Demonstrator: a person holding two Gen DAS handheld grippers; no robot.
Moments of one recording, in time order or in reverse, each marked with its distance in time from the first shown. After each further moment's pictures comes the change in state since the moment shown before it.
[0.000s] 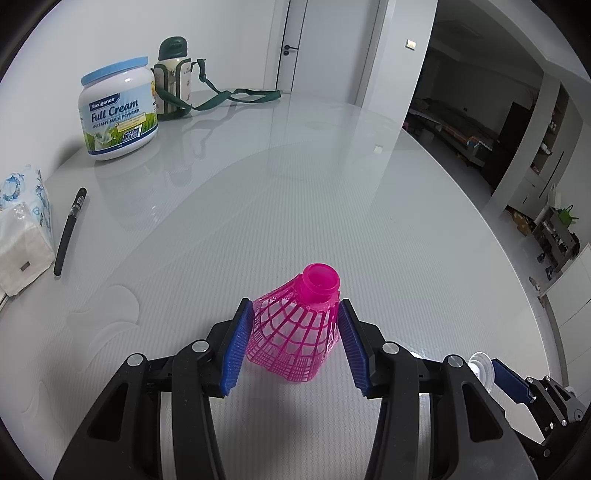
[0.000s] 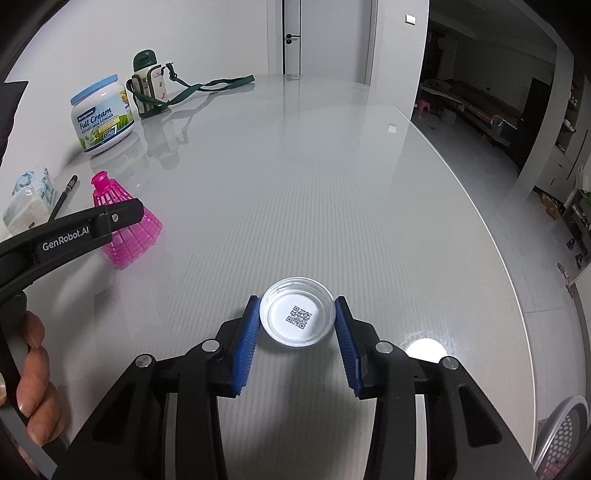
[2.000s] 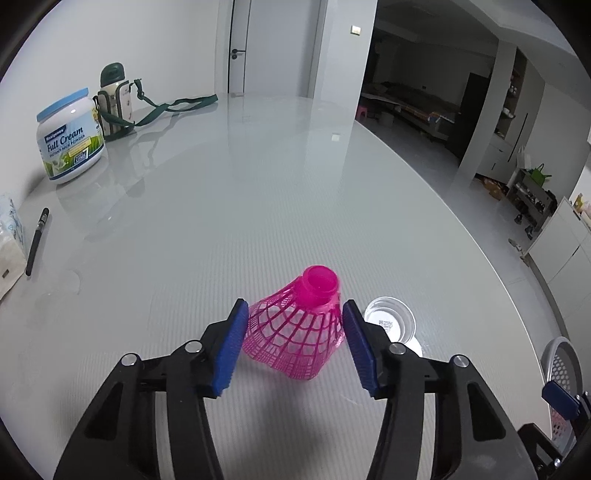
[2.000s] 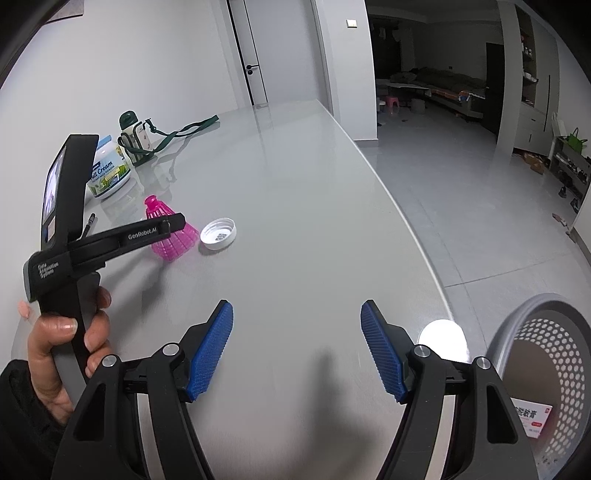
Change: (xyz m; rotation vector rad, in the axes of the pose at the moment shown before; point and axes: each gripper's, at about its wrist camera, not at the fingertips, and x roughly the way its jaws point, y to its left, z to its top) left arm -0.023 -0.079 -0.043 0.159 -0.003 -0.084; right arm -0.107 -0.077 -0.092 0.196 -0.099 0.041
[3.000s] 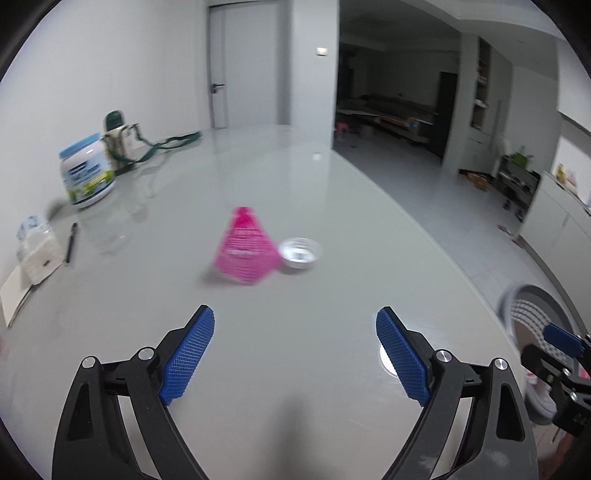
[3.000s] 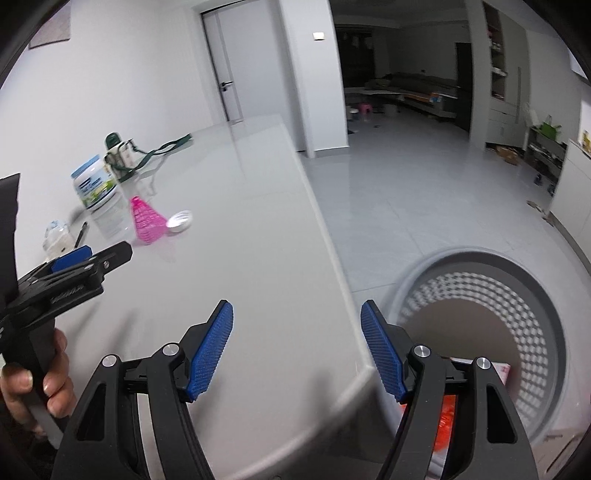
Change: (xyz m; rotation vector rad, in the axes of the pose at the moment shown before) left arm -0.096 -0.047 -0.064 0.102 -0.104 0.021; right arm -0.077 -0.057 -0.049 0.047 -0.049 -0.051
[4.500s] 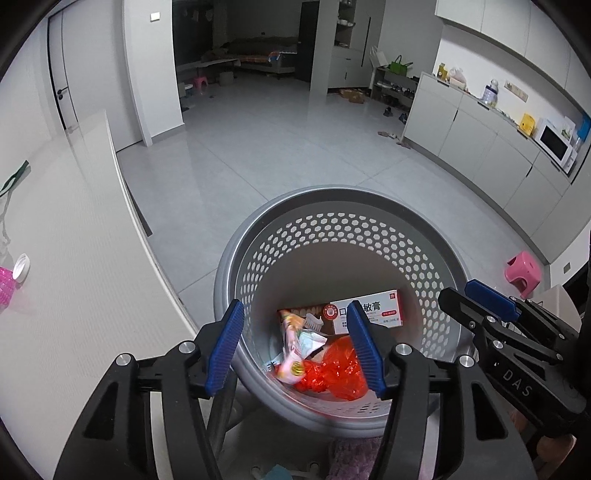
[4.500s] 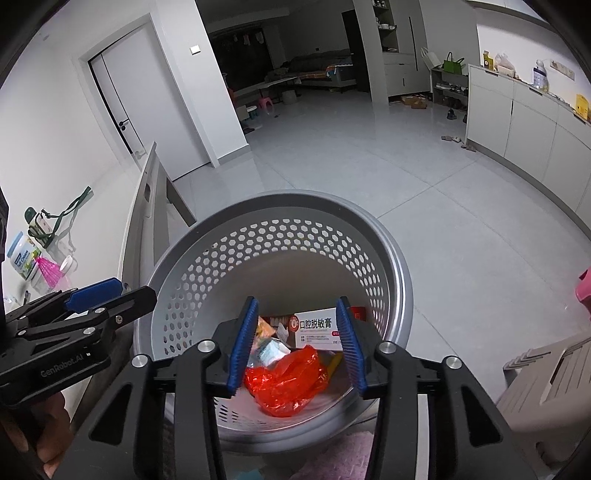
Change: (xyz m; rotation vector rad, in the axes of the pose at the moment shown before) left arm 0.000 -0.291 -0.052 0.351 0.233 -0.406; right arm -0.072 -0.208 -0.083 0.348 -0.006 -0.223
